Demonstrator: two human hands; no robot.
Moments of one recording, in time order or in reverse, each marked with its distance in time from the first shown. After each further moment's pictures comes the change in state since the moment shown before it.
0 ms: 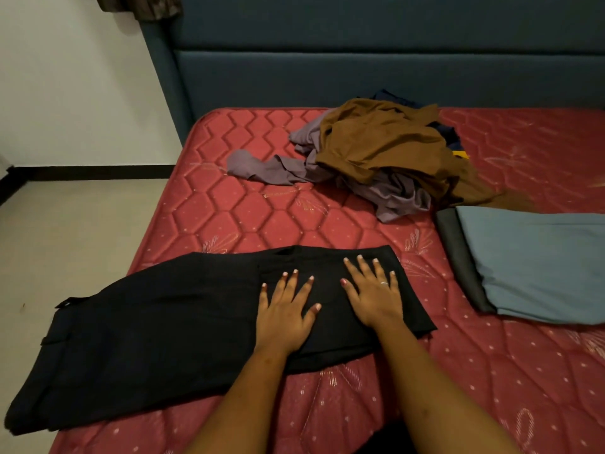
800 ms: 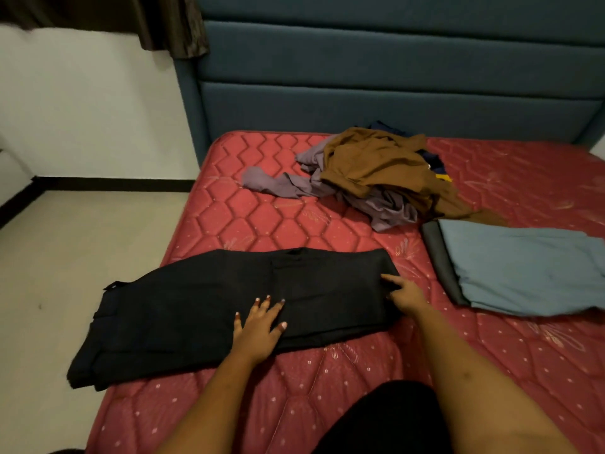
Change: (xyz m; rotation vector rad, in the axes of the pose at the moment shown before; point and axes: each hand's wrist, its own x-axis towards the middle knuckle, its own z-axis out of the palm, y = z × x) left_hand -0.079 -0.048 -0.033 -0.291 -0.156 -0.130; right_hand -0.039 0.042 -0.058 0.602 -0.073 0.303
